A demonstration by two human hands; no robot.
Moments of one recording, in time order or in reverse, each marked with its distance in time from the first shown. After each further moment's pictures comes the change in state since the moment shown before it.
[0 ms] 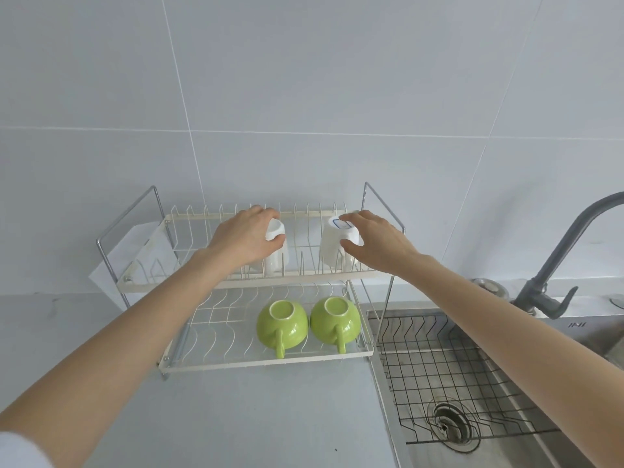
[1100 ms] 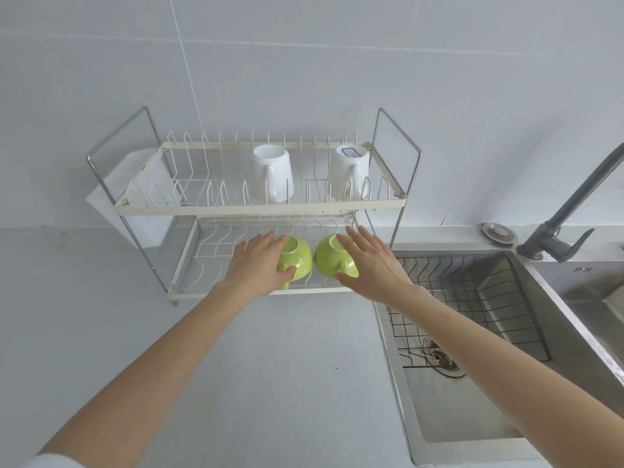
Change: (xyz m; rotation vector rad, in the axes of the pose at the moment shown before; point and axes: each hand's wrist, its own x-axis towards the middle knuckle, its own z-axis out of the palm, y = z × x) left_hand -0.080 -0.008 0.122 0.024 -0.226 -0.025; right_hand -0.084 0.013 0.112 -0.047 -0.213 -0.048
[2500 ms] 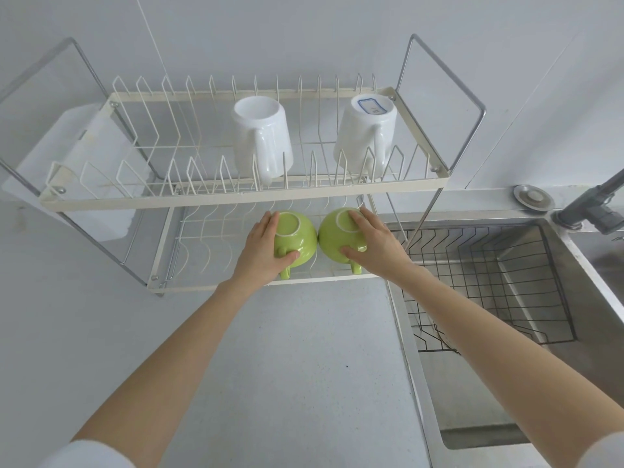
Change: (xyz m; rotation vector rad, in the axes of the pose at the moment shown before) left_hand 0.059 -0.030 0.075 -0.530 -0.021 -0.118; right_hand 0.063 0.039 0.061 0.343 -0.065 0.248
